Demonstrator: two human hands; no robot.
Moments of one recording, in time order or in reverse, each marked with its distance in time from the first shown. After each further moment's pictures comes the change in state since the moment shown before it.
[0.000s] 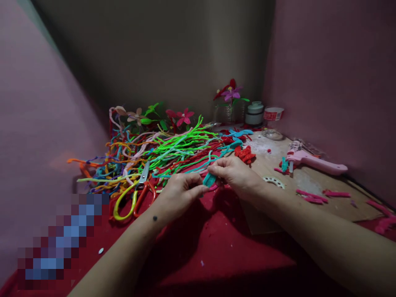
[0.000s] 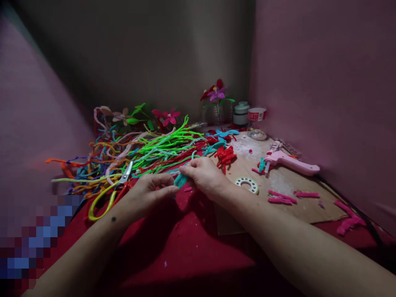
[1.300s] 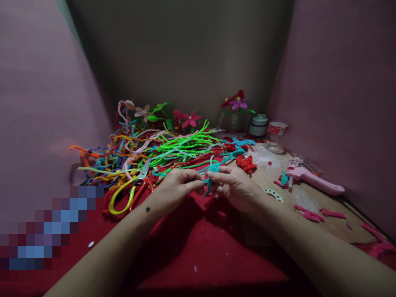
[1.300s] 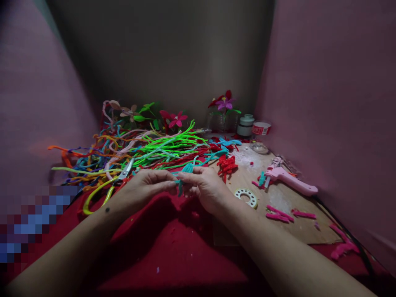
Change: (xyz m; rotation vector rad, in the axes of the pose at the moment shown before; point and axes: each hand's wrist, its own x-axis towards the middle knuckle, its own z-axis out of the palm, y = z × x) left_hand 0.004 0.000 -0.010 -0.268 0.032 -0.006; right_hand -0.005 0.004 0.003 0.369 -0.136 0.063
